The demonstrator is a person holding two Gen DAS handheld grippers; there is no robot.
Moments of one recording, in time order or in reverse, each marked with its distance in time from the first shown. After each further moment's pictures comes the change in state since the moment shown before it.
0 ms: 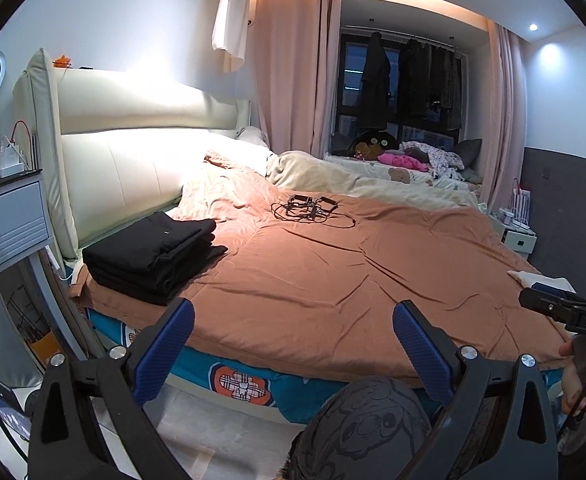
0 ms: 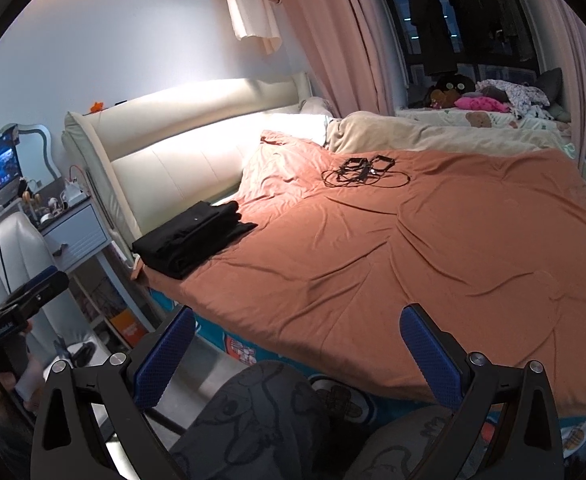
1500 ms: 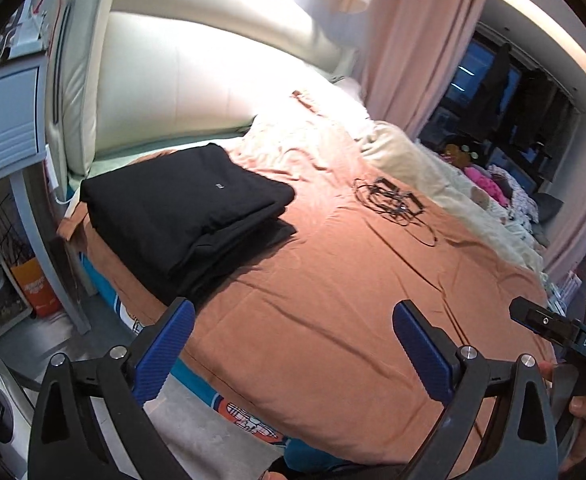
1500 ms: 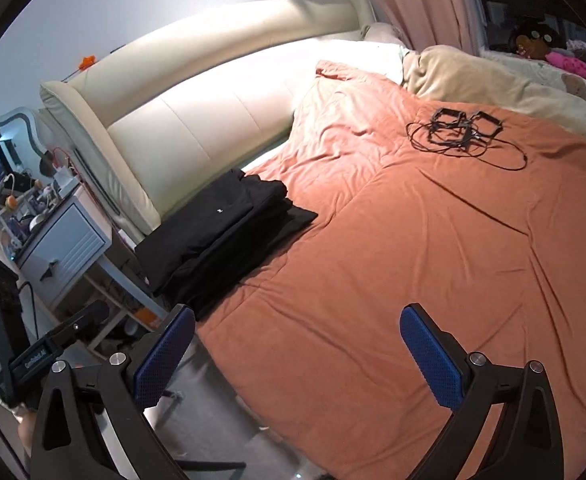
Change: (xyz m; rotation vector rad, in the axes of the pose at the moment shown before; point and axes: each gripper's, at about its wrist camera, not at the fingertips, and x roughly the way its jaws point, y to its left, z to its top) left arm 0.216 0.156 0.060 -0.373 0.198 0.124; right arm 0.294 0.074 0.141 -0.026 0.284 0.209
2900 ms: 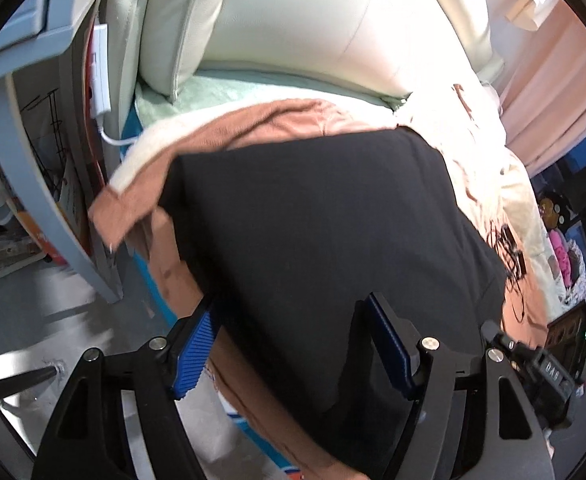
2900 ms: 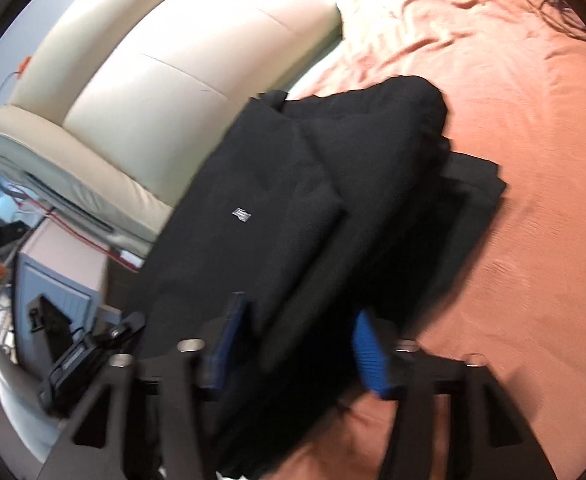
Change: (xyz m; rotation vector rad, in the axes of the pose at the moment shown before) left arm 0.186 0.246 0.077 -0.367 0.211 0.176; right arm 0.348 0.073 0.062 0.204 0.289 0.298
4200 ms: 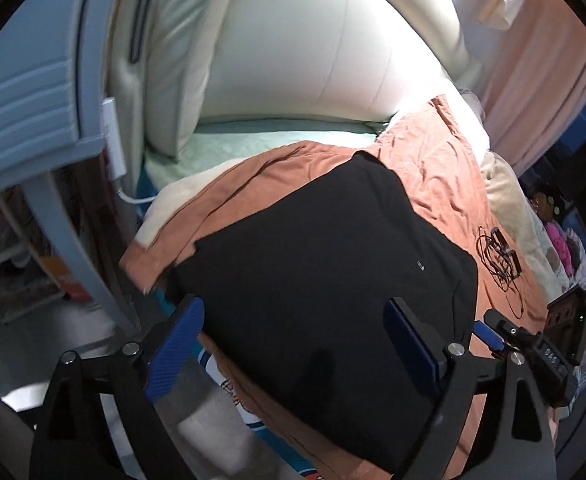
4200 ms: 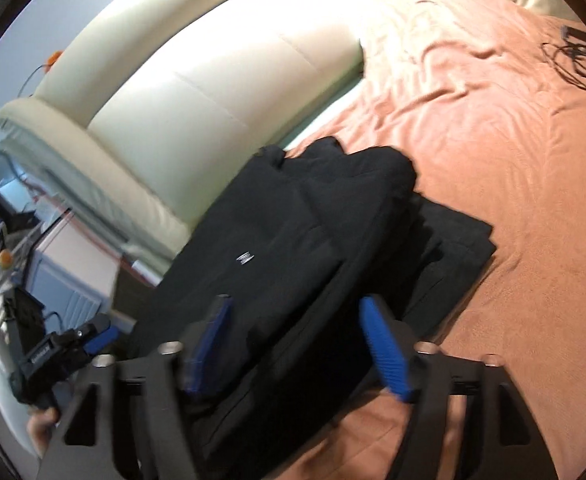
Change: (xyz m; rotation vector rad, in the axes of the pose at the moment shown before) left arm -0.061 -0.008 0.014 0.068 -0.098 0.019; right arm -0.031 0.004 0.013 -0.104 -0.084 0.040
